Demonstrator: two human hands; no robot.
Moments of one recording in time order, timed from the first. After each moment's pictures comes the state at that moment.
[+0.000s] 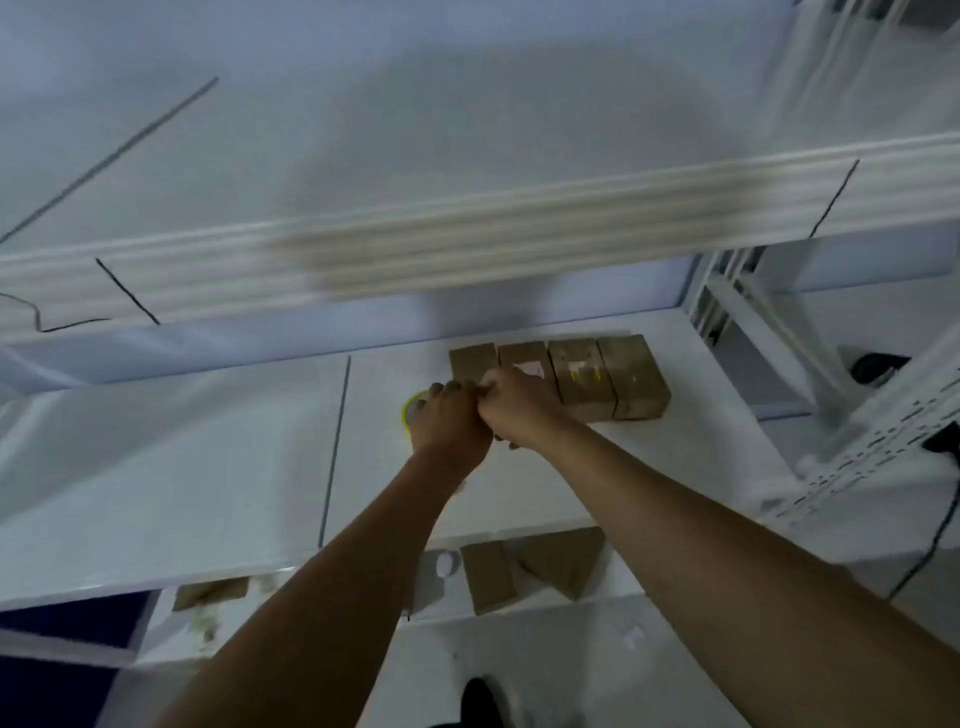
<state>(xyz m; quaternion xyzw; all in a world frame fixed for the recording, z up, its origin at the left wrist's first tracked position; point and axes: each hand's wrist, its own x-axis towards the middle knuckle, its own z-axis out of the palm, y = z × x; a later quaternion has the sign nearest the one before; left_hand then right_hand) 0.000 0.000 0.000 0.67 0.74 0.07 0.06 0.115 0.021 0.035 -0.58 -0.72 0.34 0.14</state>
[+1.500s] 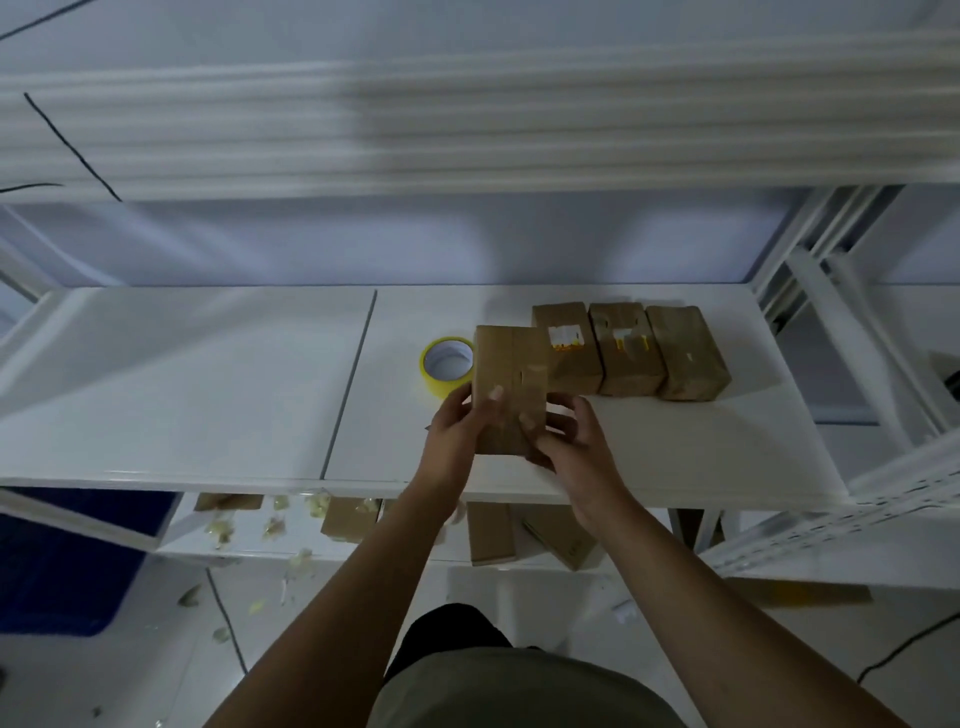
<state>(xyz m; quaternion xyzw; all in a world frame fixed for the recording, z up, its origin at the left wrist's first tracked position) 0.005 -0.065 -0.054 0.30 0.62 0.53 0.49 0.161 -0.034 -0.065 -0.51 -0.43 0.64 0.38</state>
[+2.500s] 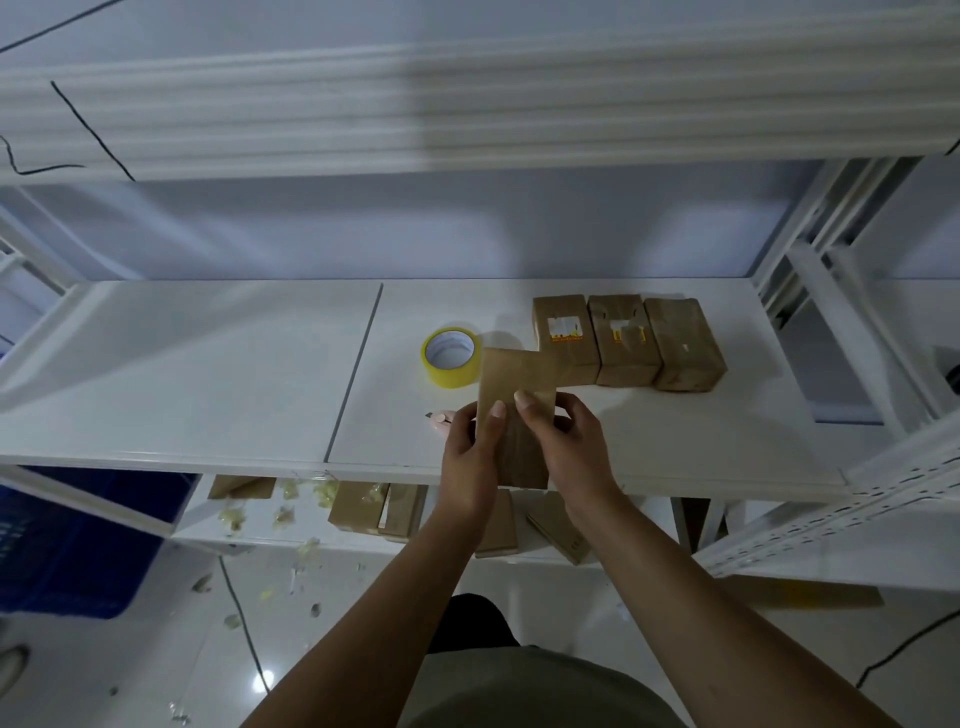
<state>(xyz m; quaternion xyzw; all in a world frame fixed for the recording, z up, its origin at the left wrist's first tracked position) 0.053 -0.104 -0.059 0.24 0.60 0.60 0.47 0.164 -0.053 -0.055 -0.53 -0.46 0.59 0.39</state>
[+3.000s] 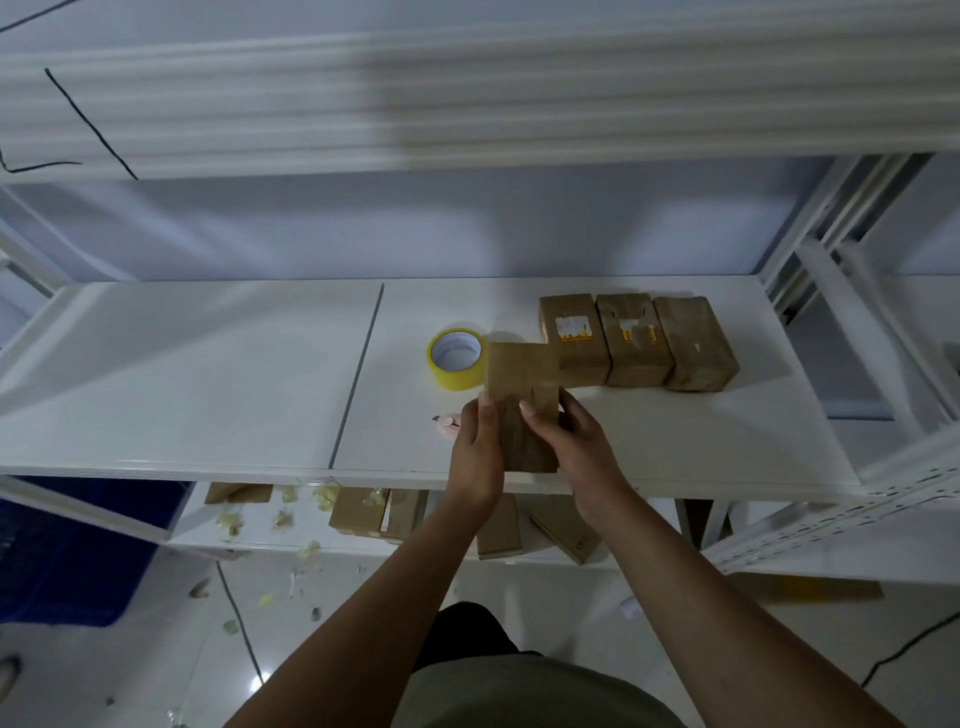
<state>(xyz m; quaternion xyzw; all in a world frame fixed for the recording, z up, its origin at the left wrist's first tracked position) 0.034 -0.084 -0.071 0.32 0.63 0.53 0.46 0.158 -0.042 -0.067 -0.50 -0.48 0.63 0.36</state>
